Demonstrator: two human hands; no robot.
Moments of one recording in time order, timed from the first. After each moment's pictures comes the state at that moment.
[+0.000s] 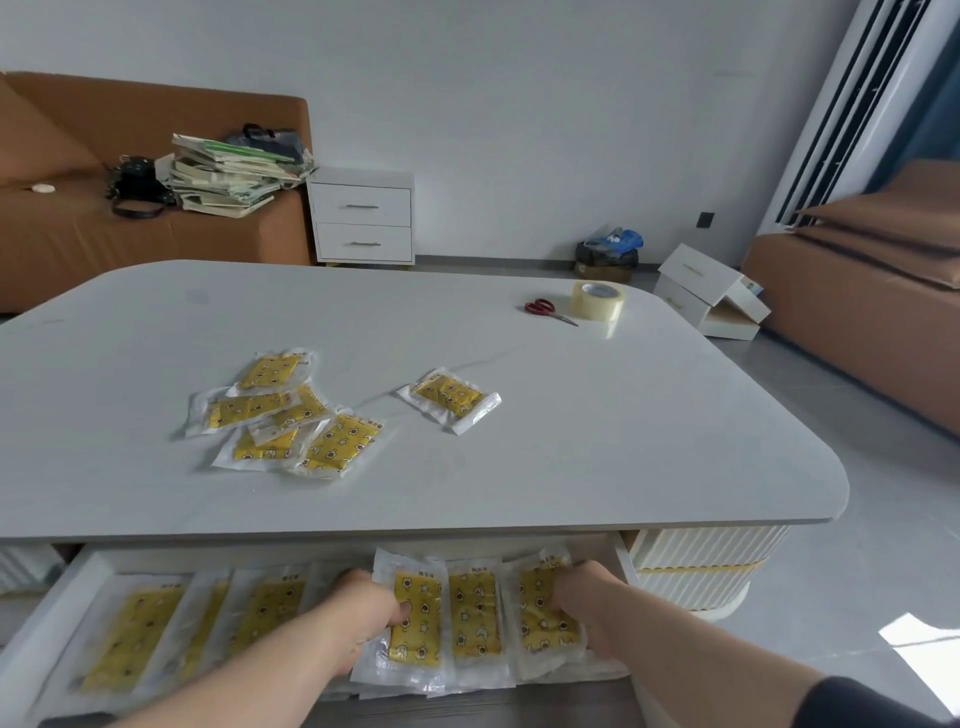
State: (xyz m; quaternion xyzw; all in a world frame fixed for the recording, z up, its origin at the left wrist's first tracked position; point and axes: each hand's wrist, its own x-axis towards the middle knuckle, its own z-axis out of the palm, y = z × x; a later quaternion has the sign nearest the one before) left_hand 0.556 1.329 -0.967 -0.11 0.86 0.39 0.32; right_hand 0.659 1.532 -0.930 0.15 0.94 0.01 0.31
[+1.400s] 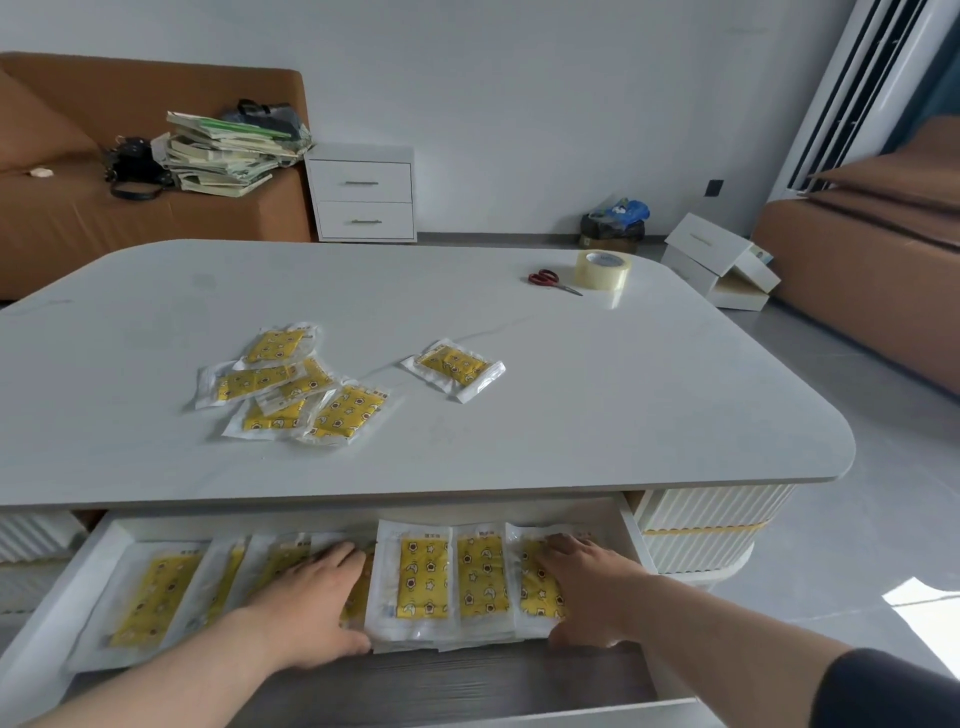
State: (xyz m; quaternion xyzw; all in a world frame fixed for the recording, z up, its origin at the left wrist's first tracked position) left_hand 0.572 1.261 -0.942 0.31 0.93 -0.01 0.21; right_hand 0.683 1.545 -0.952 0.04 0.97 -0.04 0.22
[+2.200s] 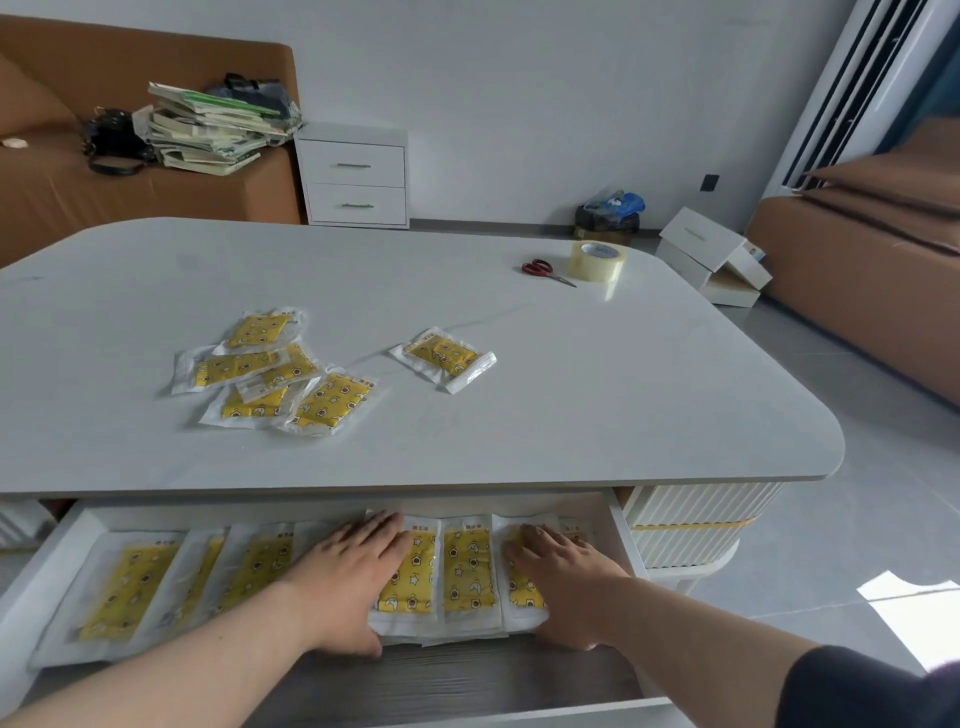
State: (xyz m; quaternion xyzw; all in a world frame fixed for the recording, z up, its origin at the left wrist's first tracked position) left_hand 0.565 1.298 -0.962 0.44 0.88 -0.11 0.16; right_hand 0.680 1.541 -0.961 -0.02 0.98 -0.01 0.19
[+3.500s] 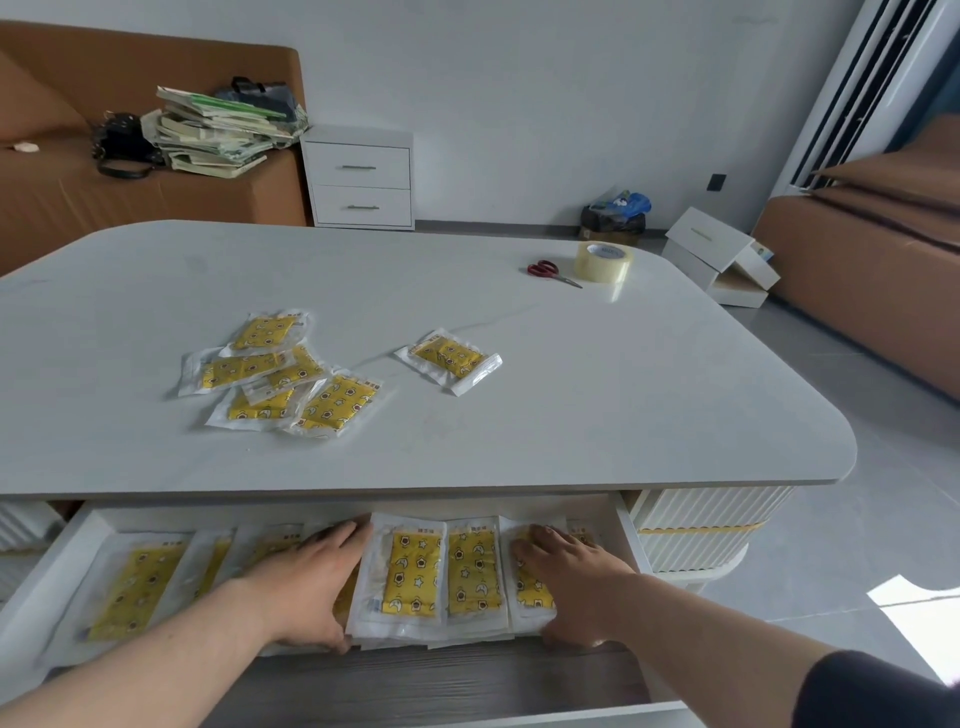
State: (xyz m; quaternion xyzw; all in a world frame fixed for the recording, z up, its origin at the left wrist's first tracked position) left_hand 0.547 1.268 -0.955 0.36 0.90 -0.04 0.22; right_hand 0.676 1.544 -0.958 -0.01 0.98 -0.03 0.19
